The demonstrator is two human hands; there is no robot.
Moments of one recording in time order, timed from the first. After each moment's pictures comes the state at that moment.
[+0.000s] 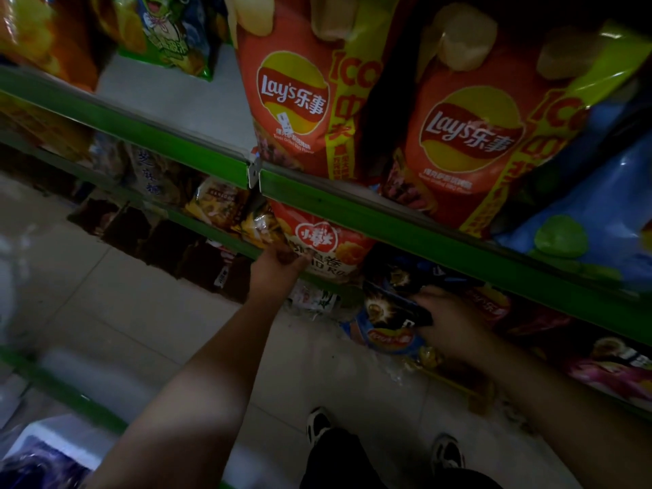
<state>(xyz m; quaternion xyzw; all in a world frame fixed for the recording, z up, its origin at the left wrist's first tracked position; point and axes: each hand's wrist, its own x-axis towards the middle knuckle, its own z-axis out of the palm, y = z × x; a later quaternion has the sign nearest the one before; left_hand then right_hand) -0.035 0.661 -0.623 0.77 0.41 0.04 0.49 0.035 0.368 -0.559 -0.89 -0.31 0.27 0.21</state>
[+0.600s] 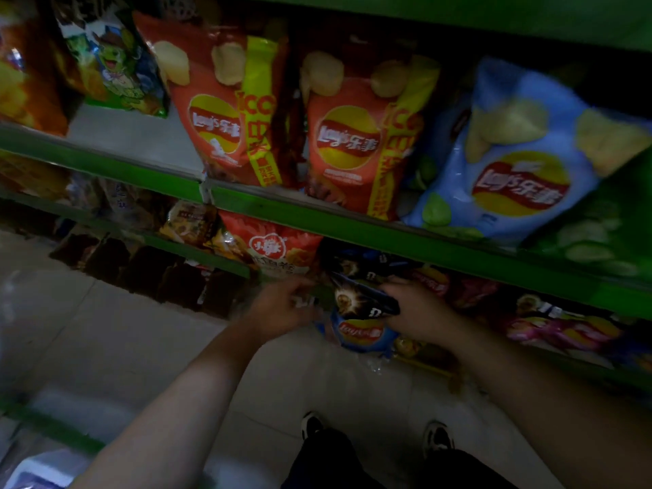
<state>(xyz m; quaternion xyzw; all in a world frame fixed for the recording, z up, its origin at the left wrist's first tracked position) -0.071 0.574 -0.547 0.87 0.13 -0.12 0.46 0.021 0.321 -0.522 -0.87 -0.31 0.27 0.26</state>
